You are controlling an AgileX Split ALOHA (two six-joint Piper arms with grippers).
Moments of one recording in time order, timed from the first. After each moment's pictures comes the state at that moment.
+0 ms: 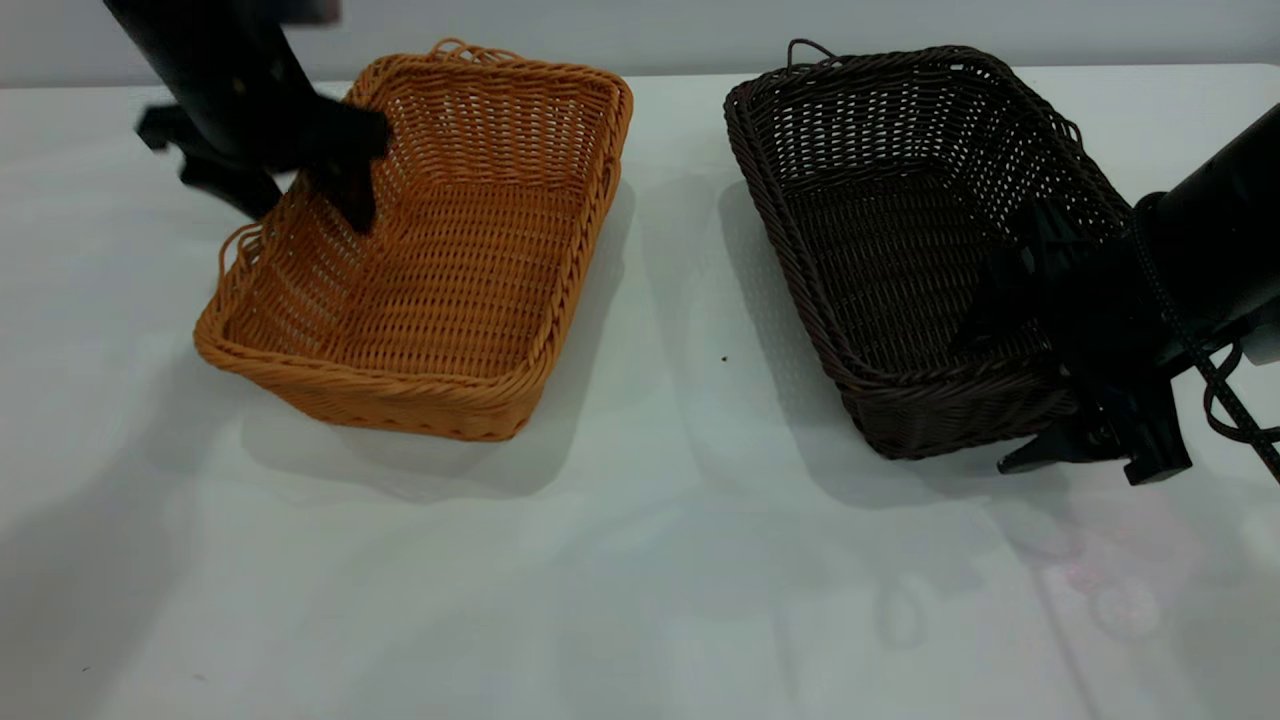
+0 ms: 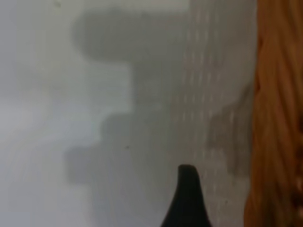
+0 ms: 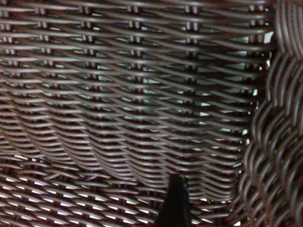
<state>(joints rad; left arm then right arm) -0.18 2.37 -1.53 -0.07 0.40 0.01 0.19 2.15 -0.76 1.79 0.24 -0.26</state>
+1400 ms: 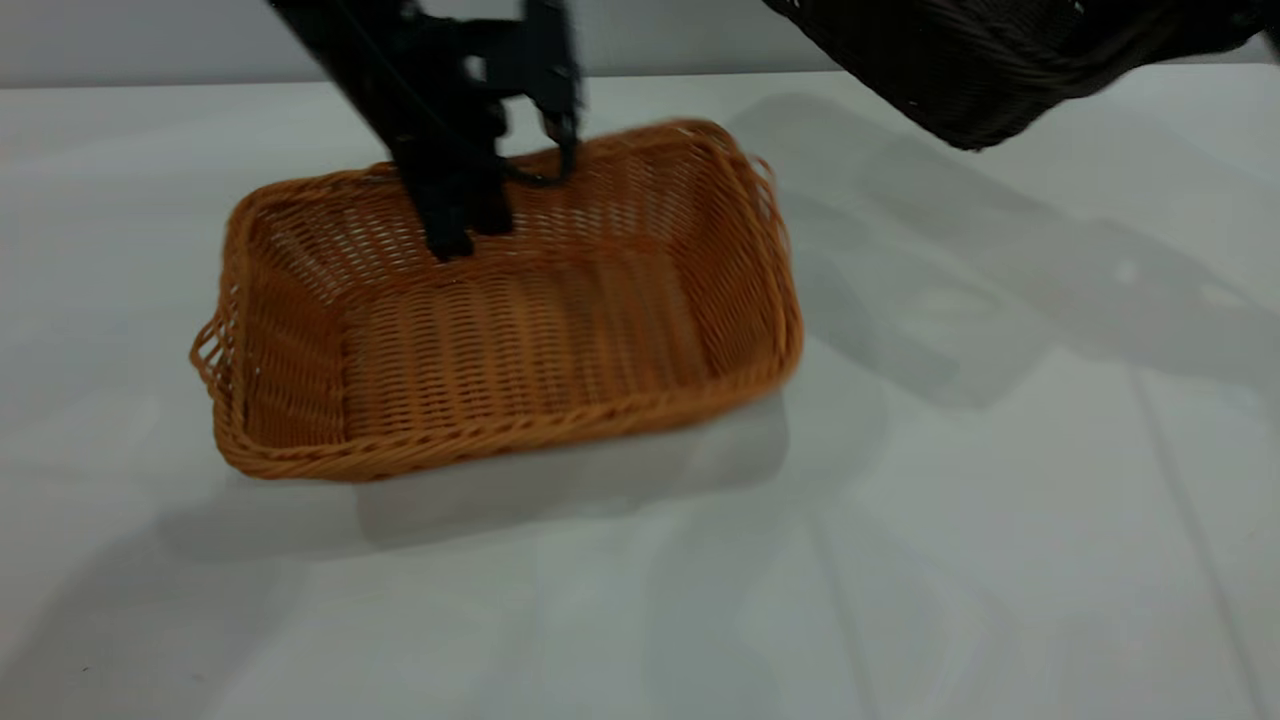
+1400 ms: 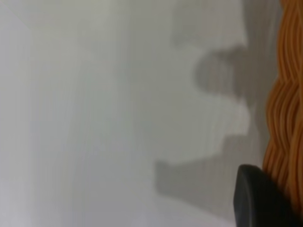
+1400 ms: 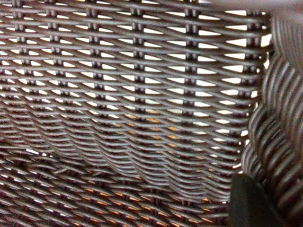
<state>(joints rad) -0.40 2.39 -1.54 -0.12 0.24 1.25 -0.14 2.04 -1.27 0.98 0.87 -0.26</state>
